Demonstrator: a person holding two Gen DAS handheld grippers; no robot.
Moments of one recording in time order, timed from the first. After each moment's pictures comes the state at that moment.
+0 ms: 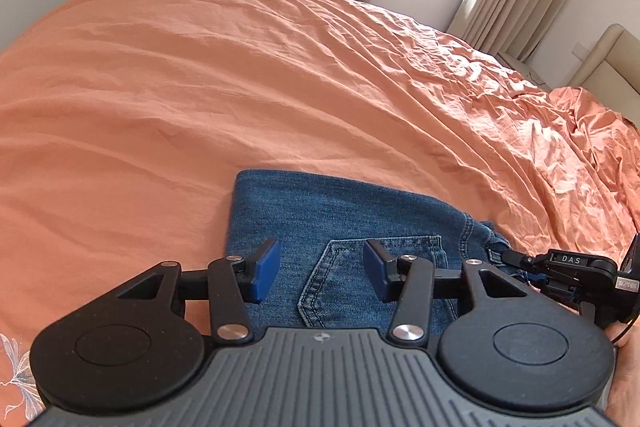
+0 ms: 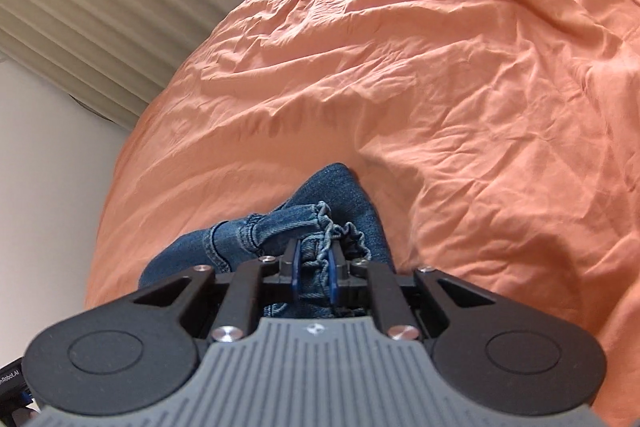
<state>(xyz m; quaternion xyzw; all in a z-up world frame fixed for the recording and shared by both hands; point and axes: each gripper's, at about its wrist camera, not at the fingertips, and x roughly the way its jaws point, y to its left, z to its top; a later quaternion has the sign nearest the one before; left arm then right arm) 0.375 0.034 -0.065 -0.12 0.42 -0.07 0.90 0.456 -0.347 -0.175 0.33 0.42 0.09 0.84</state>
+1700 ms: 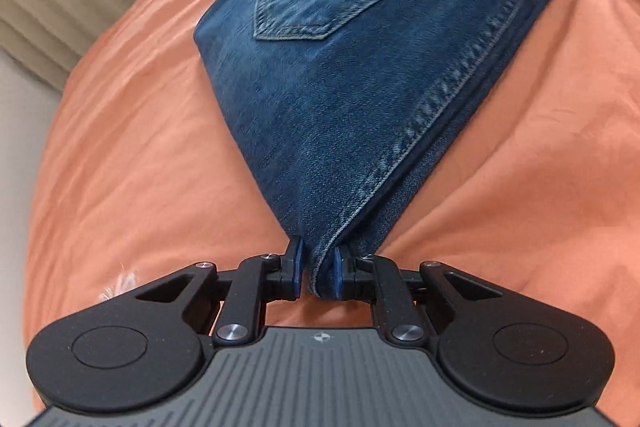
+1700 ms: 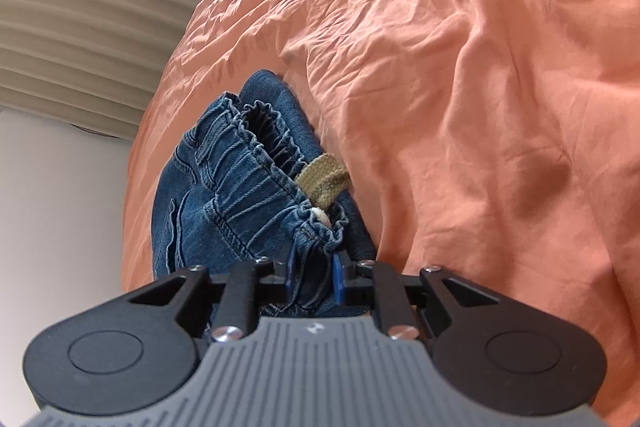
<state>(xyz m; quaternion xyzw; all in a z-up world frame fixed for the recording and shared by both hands) 0.232 -0.011 -0.171 0.30 0.46 -0.08 0.83 0.345 -0.378 -0.206 0.44 0.46 0.07 0.77</state>
